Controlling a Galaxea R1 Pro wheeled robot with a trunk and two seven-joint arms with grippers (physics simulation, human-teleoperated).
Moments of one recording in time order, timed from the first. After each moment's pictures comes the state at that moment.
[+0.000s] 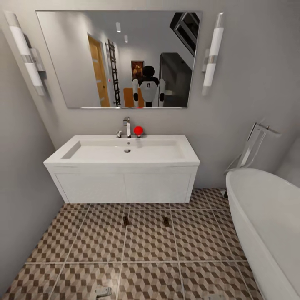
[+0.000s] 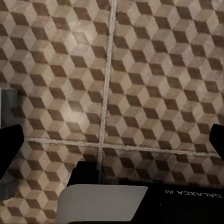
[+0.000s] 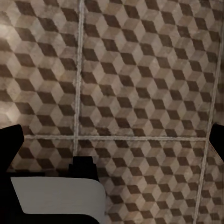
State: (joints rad) left arm -0.48 -0.04 -0.19 0.00 0.30 -0.01 0.05; right arm -0.46 0.04 -0.20 0.03 0.33 -0.03 -0.21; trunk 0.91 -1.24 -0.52
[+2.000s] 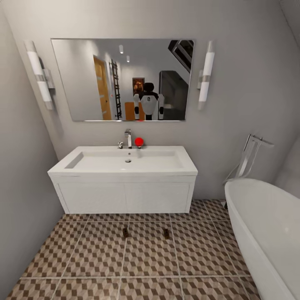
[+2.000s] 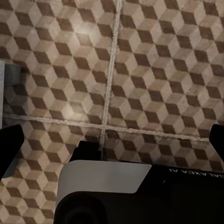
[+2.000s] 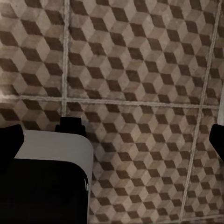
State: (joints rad) left arm -0.35 -0.03 -0.19 0.00 0.33 -0.05 0.05; right arm -0.29 0.00 -0.19 0.03 0.34 -0.06 -0.20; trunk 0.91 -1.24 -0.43
